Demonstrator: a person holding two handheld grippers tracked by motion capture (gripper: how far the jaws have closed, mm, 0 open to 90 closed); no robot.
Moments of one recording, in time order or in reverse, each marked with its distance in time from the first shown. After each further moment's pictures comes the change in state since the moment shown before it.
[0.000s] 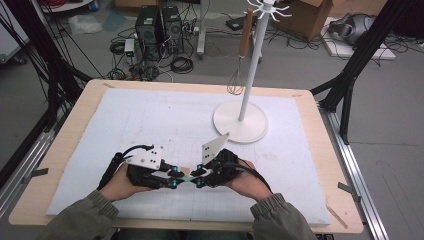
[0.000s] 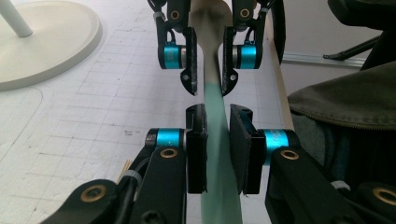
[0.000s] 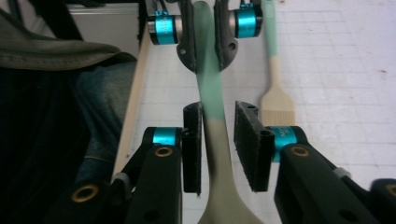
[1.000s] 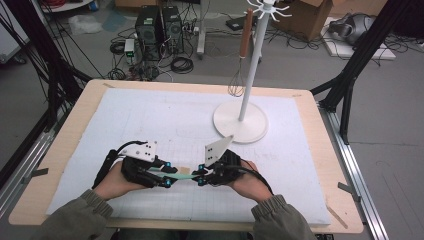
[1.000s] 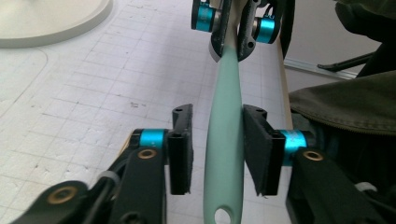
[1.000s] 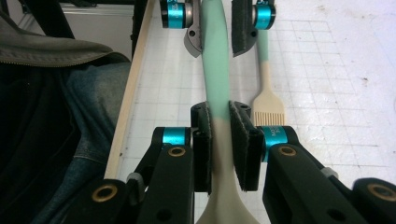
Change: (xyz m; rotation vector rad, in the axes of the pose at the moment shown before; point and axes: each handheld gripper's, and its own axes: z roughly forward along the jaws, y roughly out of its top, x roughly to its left) left arm 0.012 -0.012 -0.011 0.011 -0.016 -0.139; right arm 0.005 -0.003 -0.006 -0.026 -0.052 -0.038
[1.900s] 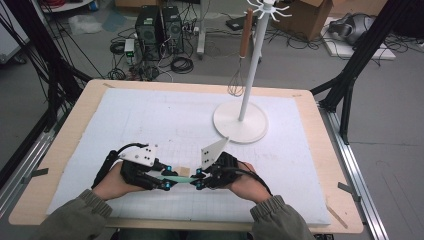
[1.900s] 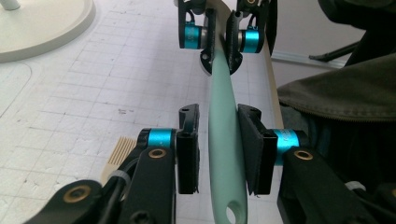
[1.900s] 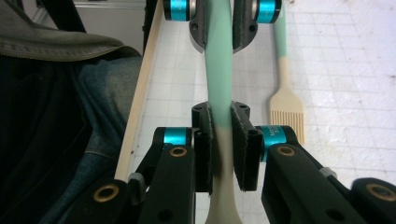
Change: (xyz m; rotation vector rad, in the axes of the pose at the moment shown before) left arm -0.005 0.001 -0.001 0.004 -0.028 0.063; right arm 0.003 0.002 0.008 0.028 0.040 -0.006
